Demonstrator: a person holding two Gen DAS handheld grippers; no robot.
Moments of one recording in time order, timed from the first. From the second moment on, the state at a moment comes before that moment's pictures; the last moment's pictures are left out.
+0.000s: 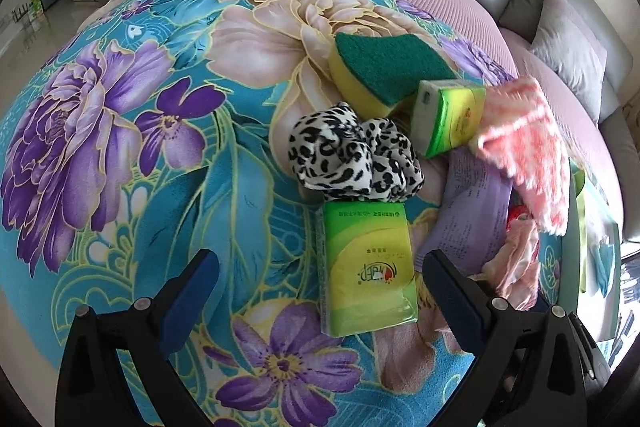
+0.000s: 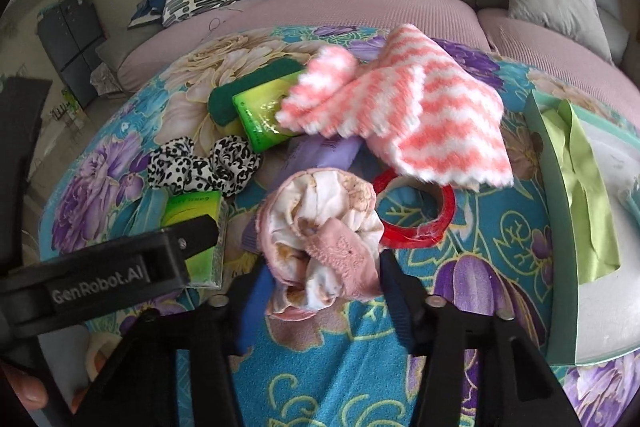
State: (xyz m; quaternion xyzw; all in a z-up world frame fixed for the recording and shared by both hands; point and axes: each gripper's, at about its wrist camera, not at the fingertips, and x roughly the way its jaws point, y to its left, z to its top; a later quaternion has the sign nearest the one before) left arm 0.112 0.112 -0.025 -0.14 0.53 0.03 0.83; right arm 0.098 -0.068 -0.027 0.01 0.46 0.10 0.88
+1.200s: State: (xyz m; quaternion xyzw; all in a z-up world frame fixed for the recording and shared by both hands) left arm 0.116 0.059 0.015 -0.09 0.48 -0.02 0.87; right arm 0.084 -0.126 0.006 0.09 0.42 0.09 0.90
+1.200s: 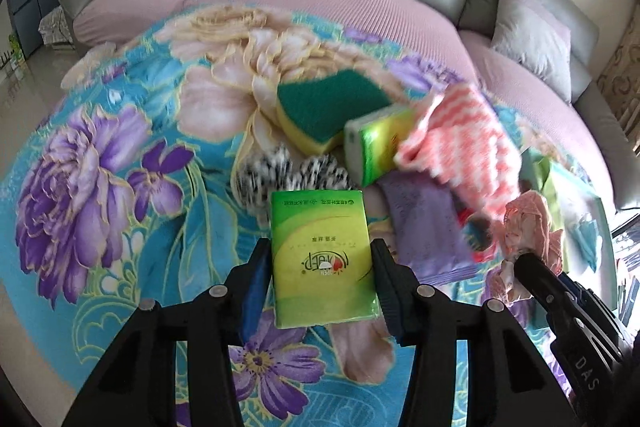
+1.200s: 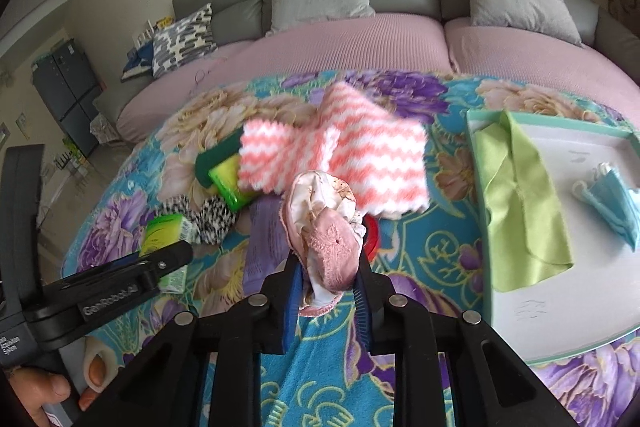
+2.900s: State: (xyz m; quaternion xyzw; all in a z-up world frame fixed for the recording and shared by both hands) left arm 0.100 -0.217 0.030 0.12 0.46 -0.25 0.84; right arm 0.002 -0.395 0.017 0.25 0.36 -0.24 0.87
